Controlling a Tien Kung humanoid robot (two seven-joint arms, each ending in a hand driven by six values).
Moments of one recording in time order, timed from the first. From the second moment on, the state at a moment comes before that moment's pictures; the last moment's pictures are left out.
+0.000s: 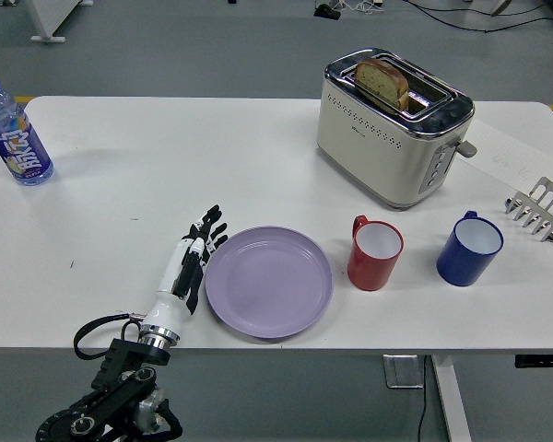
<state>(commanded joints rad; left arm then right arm) -0.23 0.00 -0.89 -1.04 0.91 0.24 -0.56 0.10 -0.14 0.55 0.18 -0.55 -0.09 0.00</state>
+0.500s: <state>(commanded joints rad) -0.23 0.00 -0.97 -1.04 0.95 0.25 -0.56 0.10 -0.14 0.55 0.18 -0.55 -0.09 0.00</state>
